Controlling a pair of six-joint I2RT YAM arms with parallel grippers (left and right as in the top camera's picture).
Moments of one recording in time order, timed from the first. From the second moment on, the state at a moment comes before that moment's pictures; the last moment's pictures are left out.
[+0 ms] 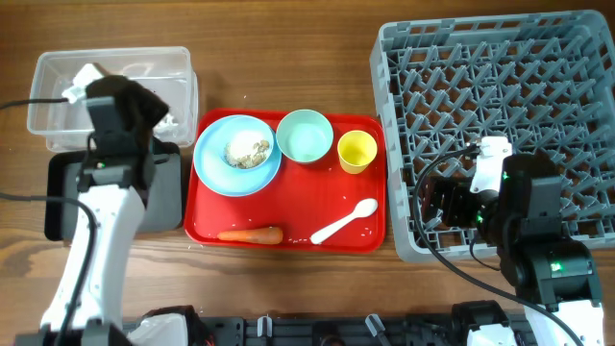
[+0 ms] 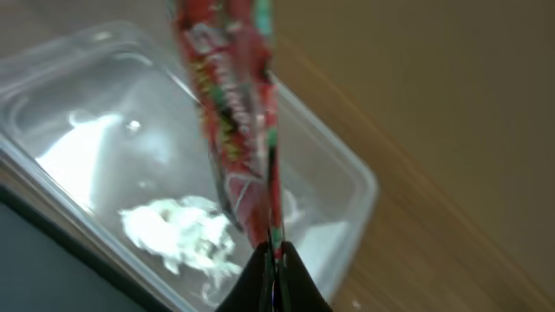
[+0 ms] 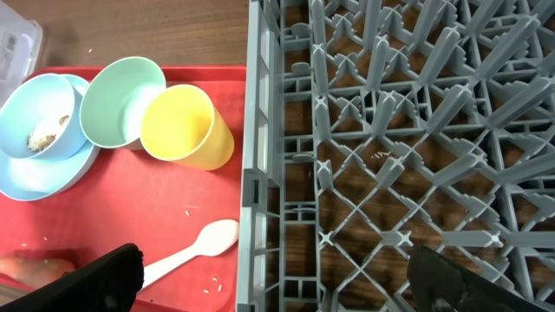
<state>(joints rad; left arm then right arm) 0.11 1.35 0.94 -0.17 -0.19 -0.66 0.09 0.80 0.85 -0.88 -0.15 0.15</state>
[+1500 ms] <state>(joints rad) -0.46 1.68 1.13 -0.42 0.39 -0.51 0.09 0.87 0.85 -0.83 -0.07 0.21</state>
